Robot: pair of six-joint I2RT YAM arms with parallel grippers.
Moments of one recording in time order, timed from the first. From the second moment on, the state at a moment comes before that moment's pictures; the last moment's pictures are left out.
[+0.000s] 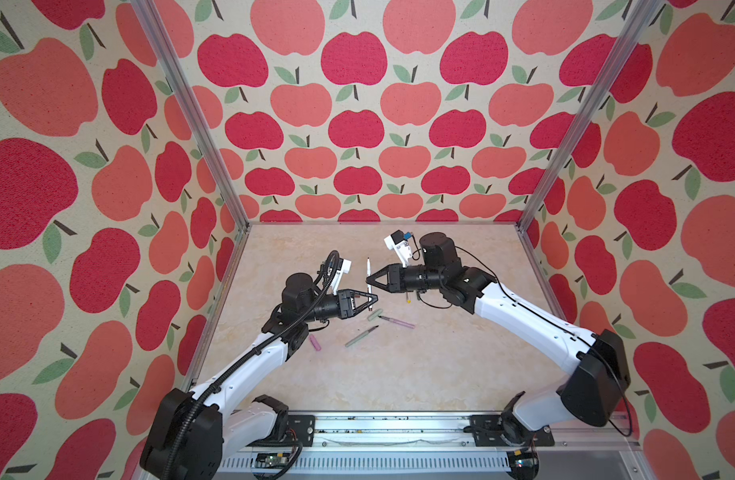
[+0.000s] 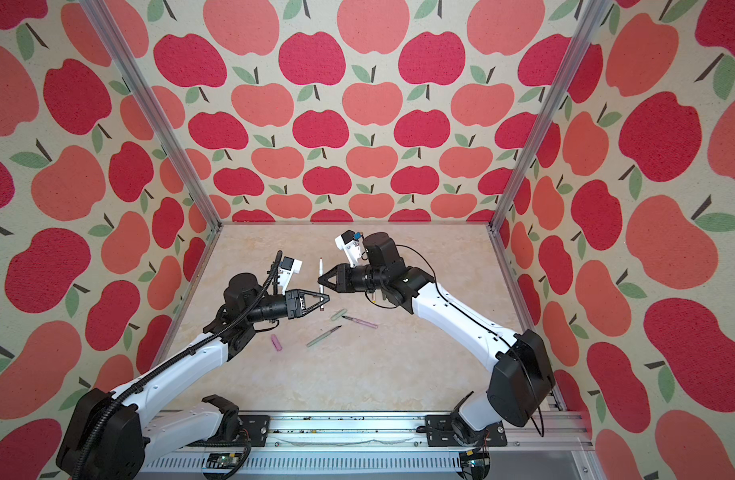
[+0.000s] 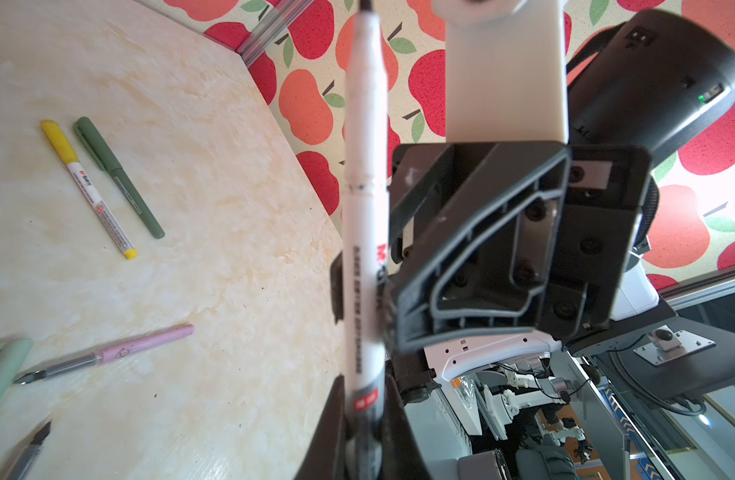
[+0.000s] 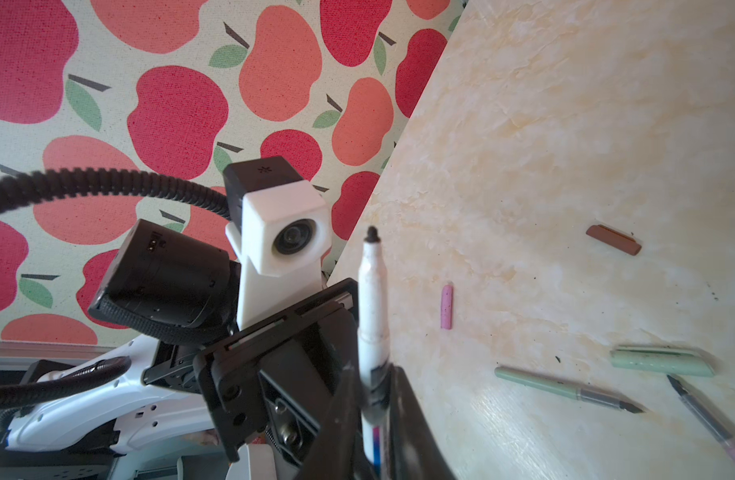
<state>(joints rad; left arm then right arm) -0.42 1.11 0.62 0.32 0.87 -0.81 0.80 1.49 1.28 -0.24 -0.60 0.67</state>
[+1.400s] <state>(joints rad) -0.30 0.69 0.51 -0.61 0.63 -0.80 0.89 2.55 2.40 -1.09 -0.13 -0.09</state>
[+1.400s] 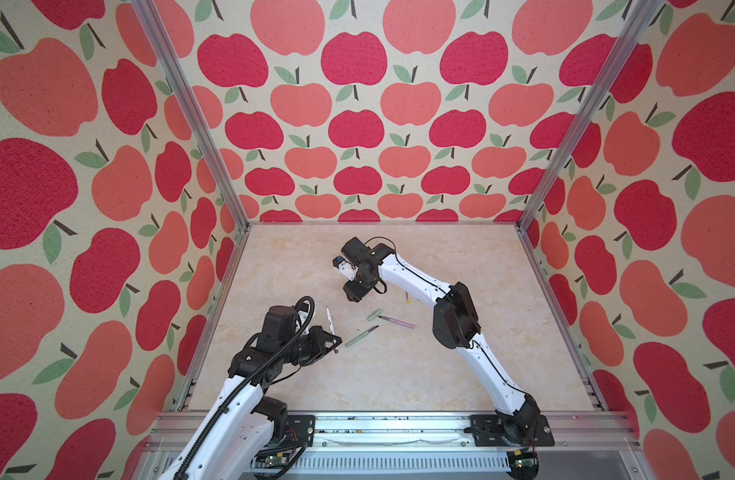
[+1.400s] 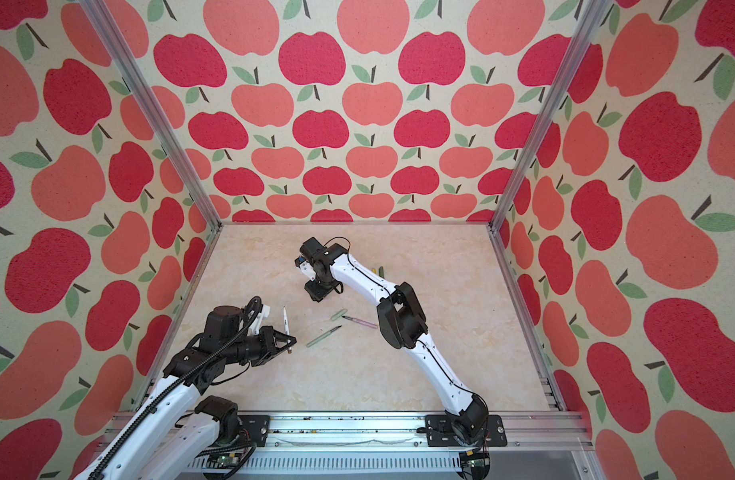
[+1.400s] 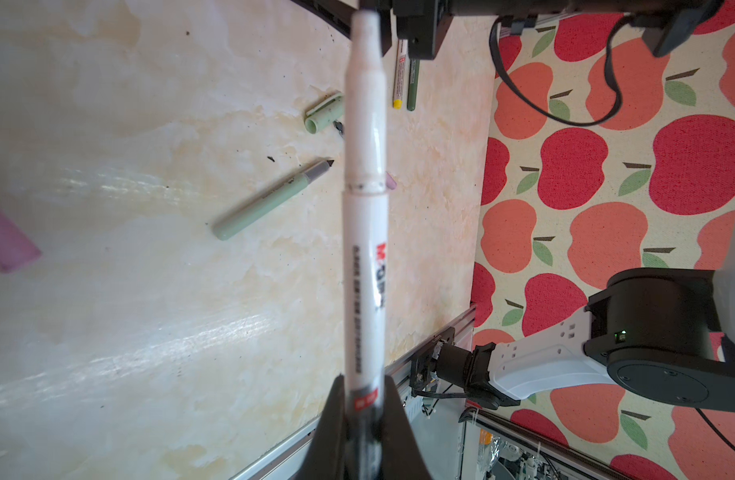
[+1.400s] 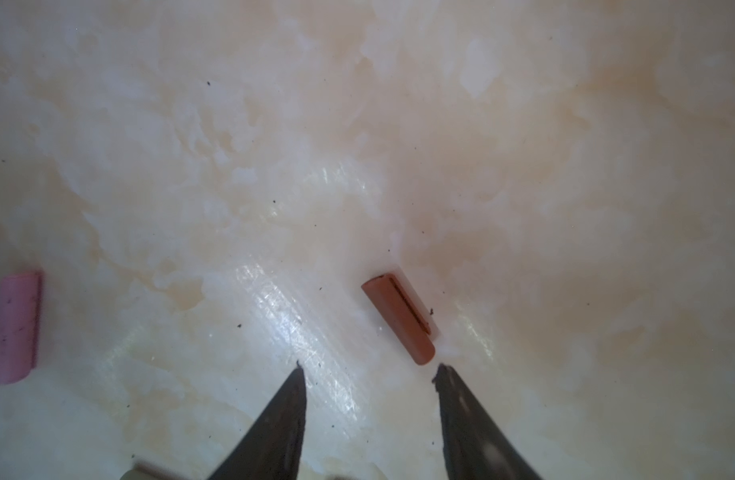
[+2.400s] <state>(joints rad) -0.29 0.76 0.55 -0.63 0.65 -0.77 0.90 2.64 2.46 -1.05 -0.08 -0.13</state>
